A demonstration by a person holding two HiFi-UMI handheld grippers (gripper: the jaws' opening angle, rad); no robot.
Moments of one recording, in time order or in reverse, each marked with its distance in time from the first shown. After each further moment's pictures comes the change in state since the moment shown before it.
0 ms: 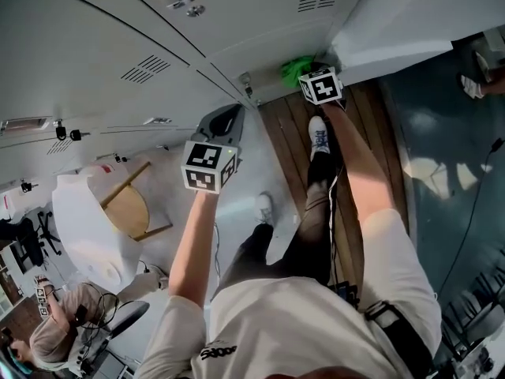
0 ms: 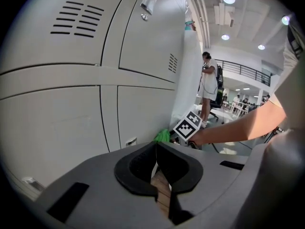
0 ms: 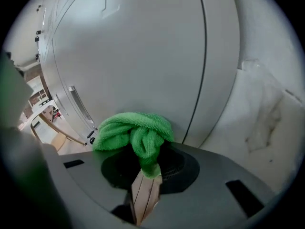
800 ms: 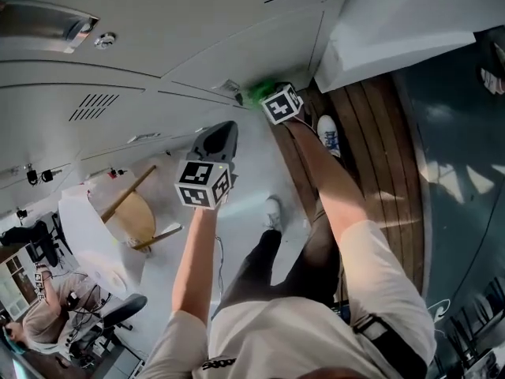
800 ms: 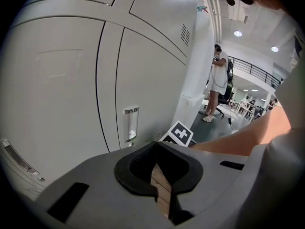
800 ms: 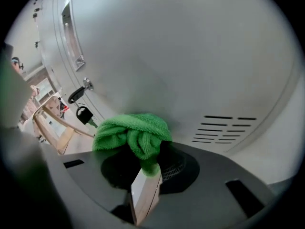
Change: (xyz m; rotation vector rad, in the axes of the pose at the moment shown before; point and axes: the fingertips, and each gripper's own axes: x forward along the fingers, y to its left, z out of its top) left arm 0.058 0.007 -0.075 -0.093 0.107 0.041; right arm 0.113 0.091 -0.066 -0.015 0.080 0.165
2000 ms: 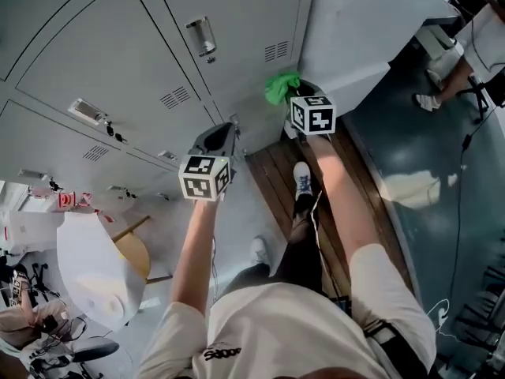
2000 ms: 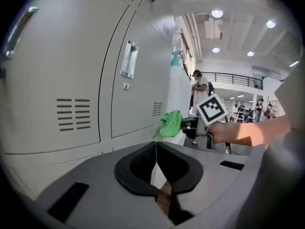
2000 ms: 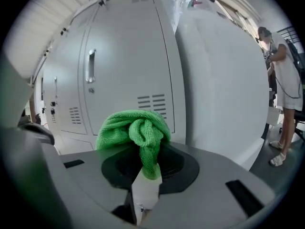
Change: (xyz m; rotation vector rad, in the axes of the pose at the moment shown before) left arm -0.179 -0.063 0.158 0.129 -0.290 -0.077; right arm -0.403 0.003 0.188 0.143 -0.570 -0.324
